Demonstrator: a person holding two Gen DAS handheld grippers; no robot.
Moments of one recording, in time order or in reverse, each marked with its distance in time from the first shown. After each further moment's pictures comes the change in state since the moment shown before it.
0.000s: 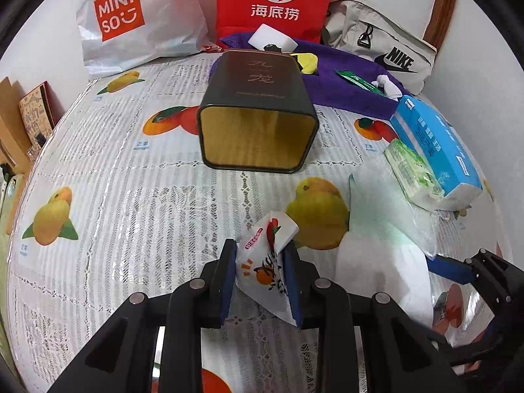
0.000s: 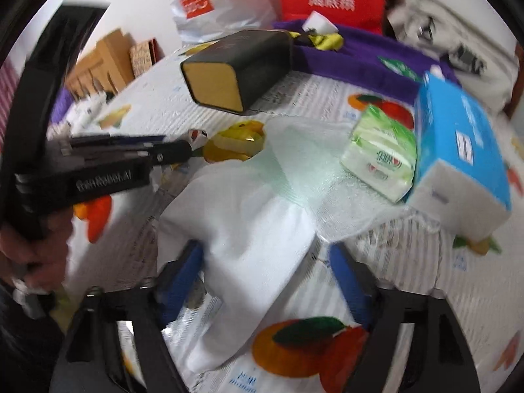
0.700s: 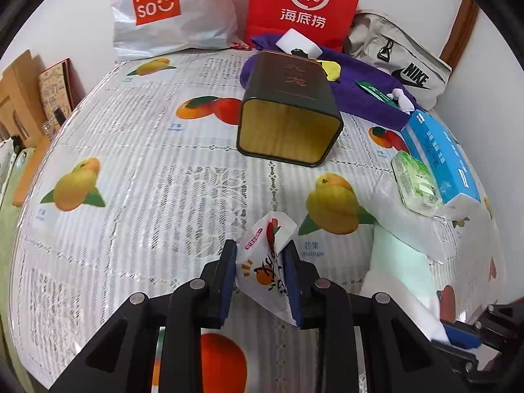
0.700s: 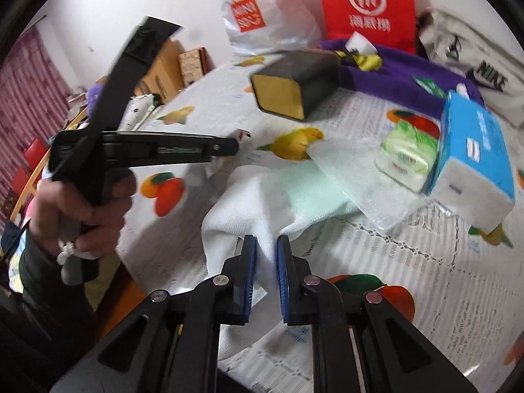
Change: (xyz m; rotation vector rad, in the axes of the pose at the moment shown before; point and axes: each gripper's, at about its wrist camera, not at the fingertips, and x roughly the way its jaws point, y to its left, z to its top) left arm -0.020 0.017 -0.013 -0.100 0.002 0.017; right arm -0.050 0.017 -0.025 -0.061 -0.065 0.208
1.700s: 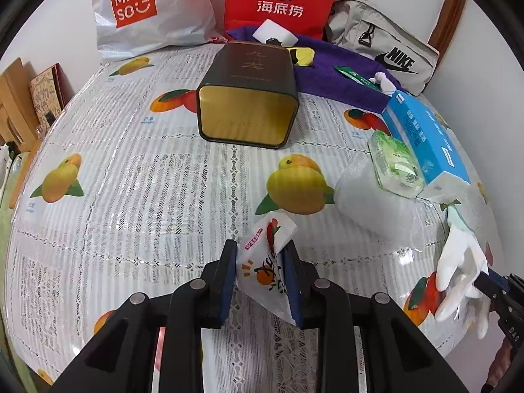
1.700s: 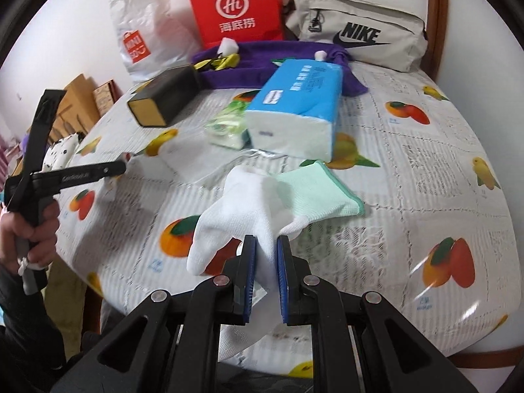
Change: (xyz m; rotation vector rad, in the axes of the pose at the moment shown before) left arm 0.001 -0.029 -0.010 0.041 0.026 -0.006; right arm -0.068 -0.098 -0.052 0.278 -0.024 -0.295
